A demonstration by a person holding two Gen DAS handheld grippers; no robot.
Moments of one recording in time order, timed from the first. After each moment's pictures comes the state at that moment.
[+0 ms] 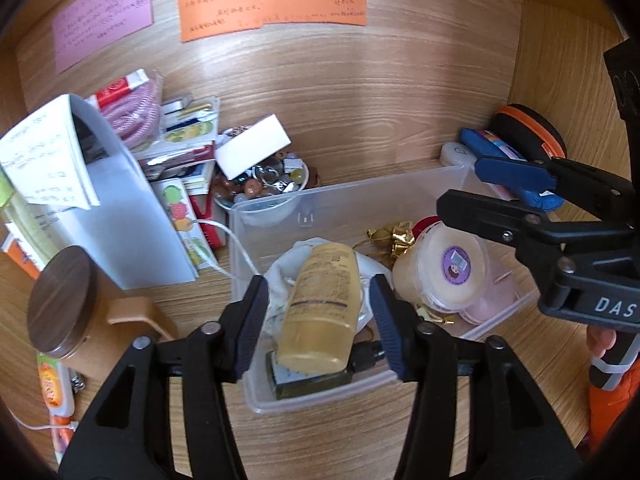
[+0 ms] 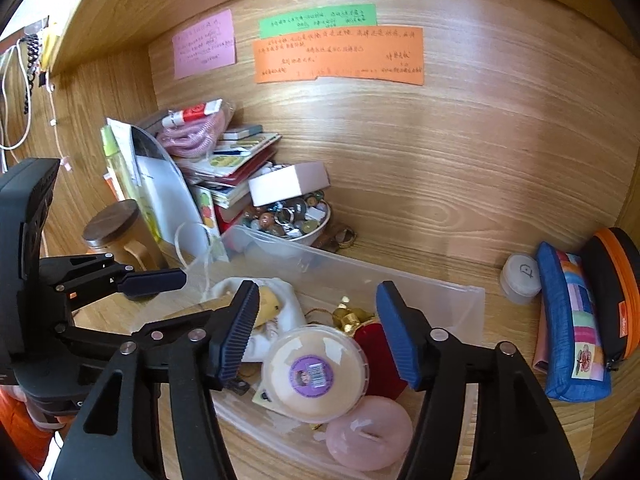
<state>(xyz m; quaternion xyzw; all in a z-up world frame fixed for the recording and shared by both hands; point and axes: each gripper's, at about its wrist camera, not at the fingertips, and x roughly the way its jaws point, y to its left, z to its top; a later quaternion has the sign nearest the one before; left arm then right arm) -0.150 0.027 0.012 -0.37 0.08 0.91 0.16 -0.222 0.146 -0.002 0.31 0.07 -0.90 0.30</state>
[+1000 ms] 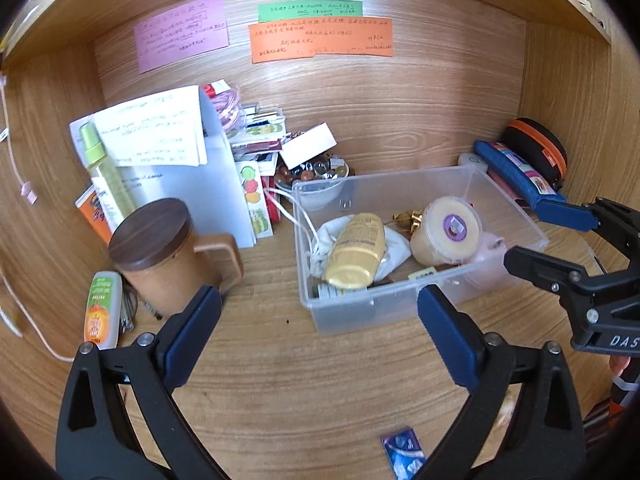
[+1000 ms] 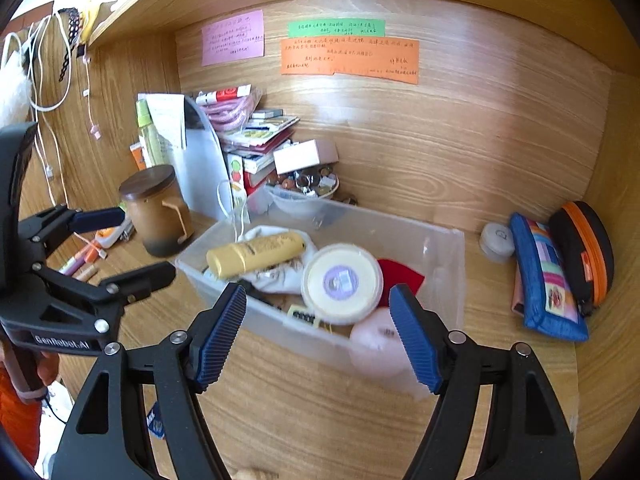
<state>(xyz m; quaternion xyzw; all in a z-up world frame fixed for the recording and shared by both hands) -0.067 -0.006 0.028 -0.33 0.07 0.93 0.10 -0.138 0.168 -0.002 0.31 0.10 -0.91 0.28</state>
